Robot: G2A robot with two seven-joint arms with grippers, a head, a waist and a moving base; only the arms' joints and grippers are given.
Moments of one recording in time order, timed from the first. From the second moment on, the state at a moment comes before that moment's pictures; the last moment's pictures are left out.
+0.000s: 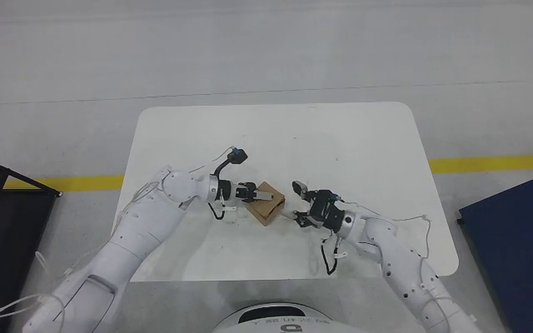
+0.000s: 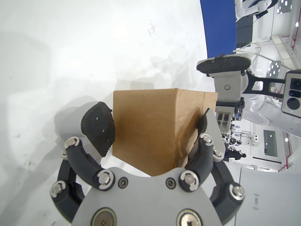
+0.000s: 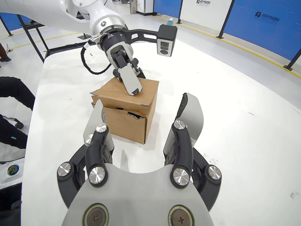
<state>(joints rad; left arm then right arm) 0.98 -1.15 -0.84 -1.14 0.06 -0.42 -0.99 -1.54 -1.10 1.13 -1.55 -1.40 -0.63 -0.33</state>
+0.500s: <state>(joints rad) 0.99 -1.15 -0.84 -1.14 0.06 -0.43 -1.00 -1.50 -1.12 1.10 -1.51 -1.30 -0.50 -0.25</state>
